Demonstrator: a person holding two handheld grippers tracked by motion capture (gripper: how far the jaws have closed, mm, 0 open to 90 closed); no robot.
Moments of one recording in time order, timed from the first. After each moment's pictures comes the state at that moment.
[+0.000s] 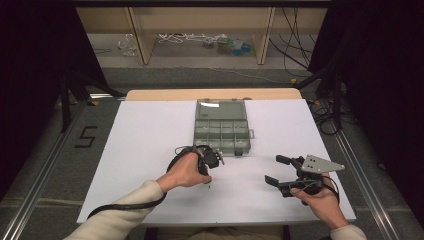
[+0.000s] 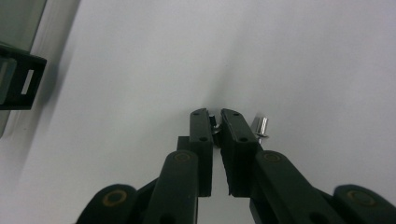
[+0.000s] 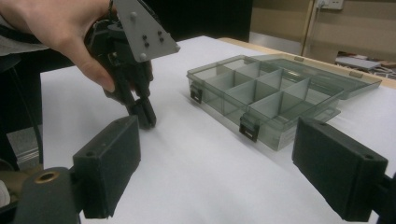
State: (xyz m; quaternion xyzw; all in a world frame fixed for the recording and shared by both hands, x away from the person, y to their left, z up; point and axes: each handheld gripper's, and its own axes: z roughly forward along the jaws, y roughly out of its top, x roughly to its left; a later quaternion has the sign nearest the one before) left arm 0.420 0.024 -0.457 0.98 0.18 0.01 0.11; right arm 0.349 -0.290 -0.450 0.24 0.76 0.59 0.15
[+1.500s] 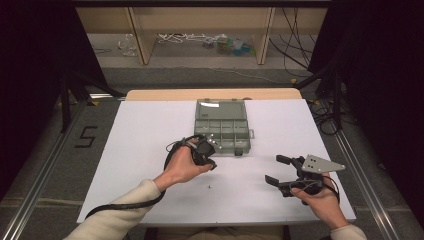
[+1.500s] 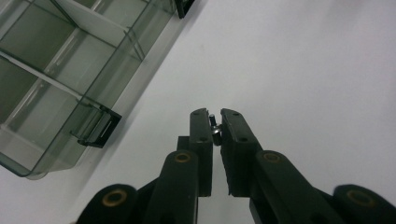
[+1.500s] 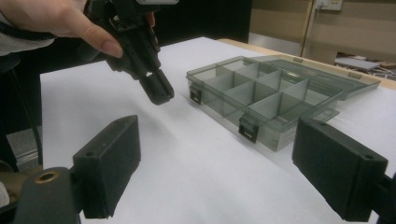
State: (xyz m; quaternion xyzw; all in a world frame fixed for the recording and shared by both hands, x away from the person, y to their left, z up) left arm 0.426 0.038 -0.431 0.94 0.23 0.05 0.26; right arm 0.347 -0.293 -0.448 0.25 0.77 0.57 0.16
